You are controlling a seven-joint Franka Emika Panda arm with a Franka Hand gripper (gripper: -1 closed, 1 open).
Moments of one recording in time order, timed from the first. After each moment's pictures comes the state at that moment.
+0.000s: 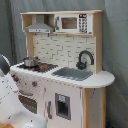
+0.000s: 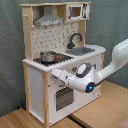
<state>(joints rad) -1.27 -0.60 2.21 -1.87 -1.50 2.32 0.71</state>
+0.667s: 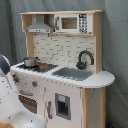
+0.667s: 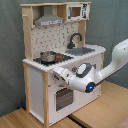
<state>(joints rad) -1.27 -0.60 2.21 -1.87 -1.50 2.32 0.93</state>
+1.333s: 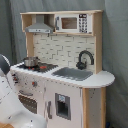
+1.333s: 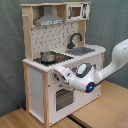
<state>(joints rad) -1.27 -0.60 2.21 -1.87 -1.50 2.32 1.06</state>
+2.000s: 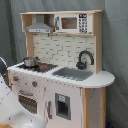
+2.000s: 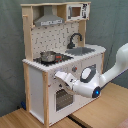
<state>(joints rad) -1.20 -0.60 2.22 -1.88 -1.50 2.33 0.96</state>
